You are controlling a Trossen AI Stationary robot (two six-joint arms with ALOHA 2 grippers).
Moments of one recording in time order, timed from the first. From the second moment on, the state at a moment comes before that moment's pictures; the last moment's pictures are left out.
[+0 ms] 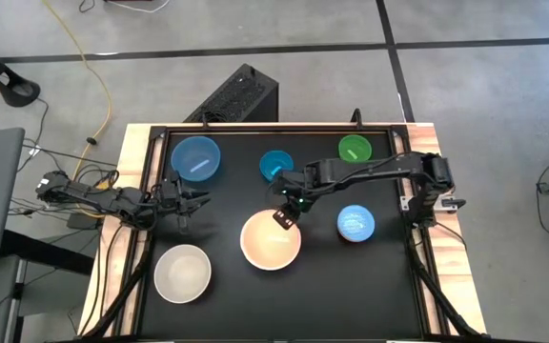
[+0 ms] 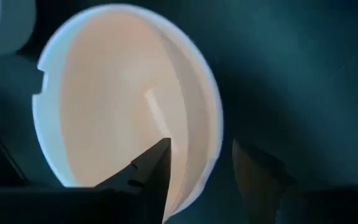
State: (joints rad) left arm -0.26 0.21 0.09 0.15 -0.55 -0.08; right arm 0.00 1.77 1.57 -0.90 -0.12 0.74
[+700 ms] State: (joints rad) left arm -0.26 0.21 0.09 0.14 -0.55 -0.08; right arm 0.05 1.76 1.53 -0.82 -0.09 0.62
